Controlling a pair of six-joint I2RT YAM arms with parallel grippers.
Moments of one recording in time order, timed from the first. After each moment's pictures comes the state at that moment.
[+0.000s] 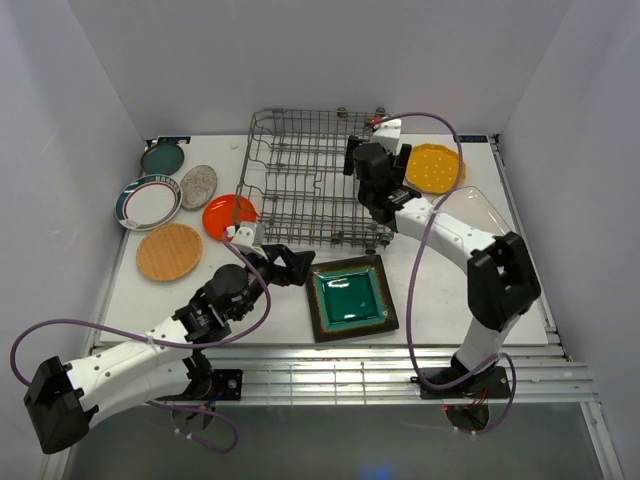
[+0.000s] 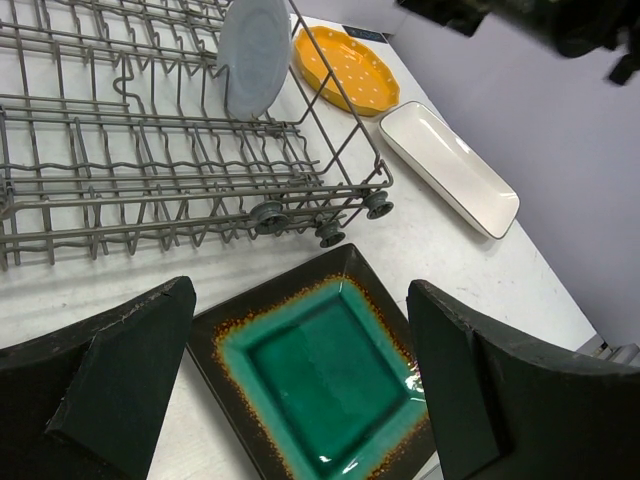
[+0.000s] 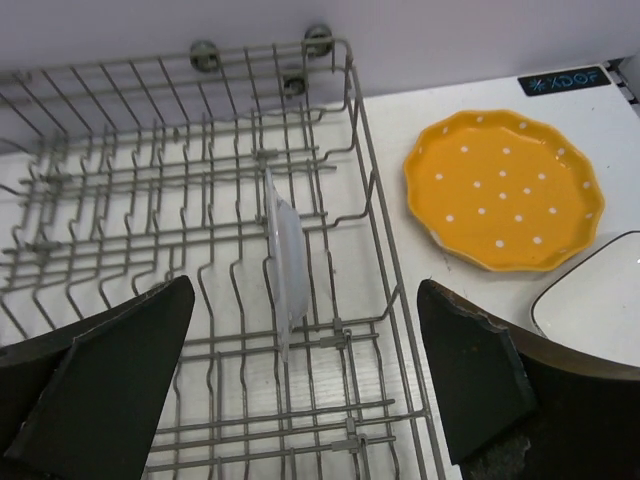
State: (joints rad) left arm -0.92 0.81 0.45 0.30 -0.37 -0.47; right arm 0.64 1.77 1.36 0.09 0.75 0.25
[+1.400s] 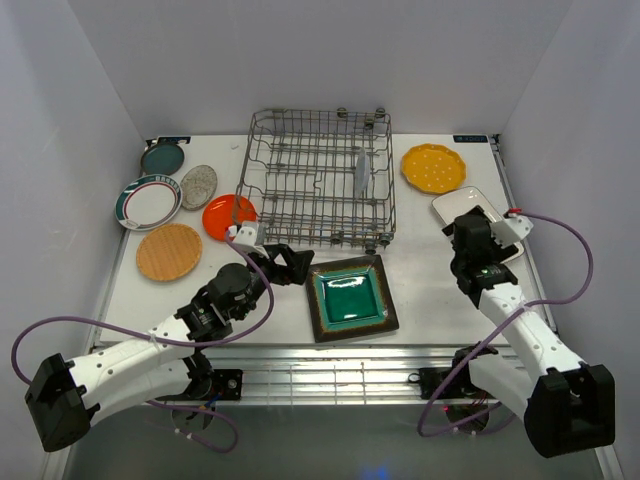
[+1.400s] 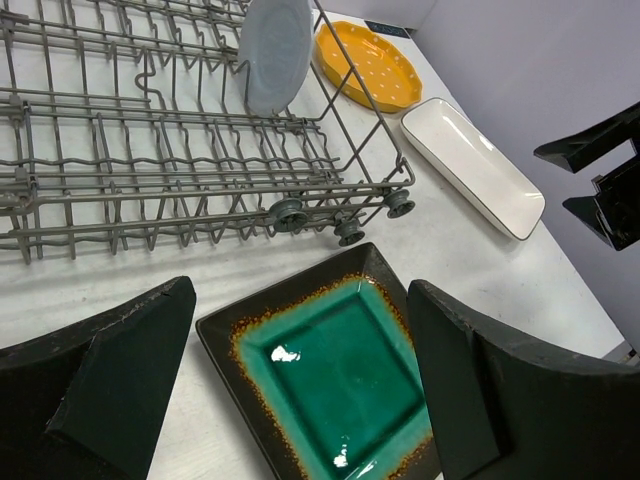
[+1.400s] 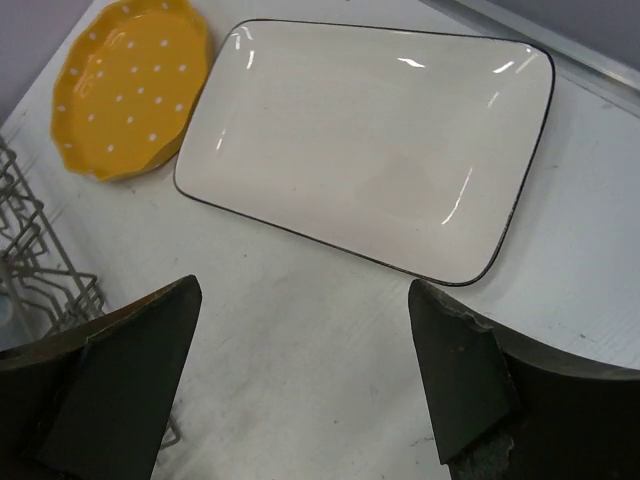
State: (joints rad) left arm -0.92 0.83 0.45 0.29 -0.40 -0.46; right arm 0.26 0.97 0.59 -0.18 0.72 0.80
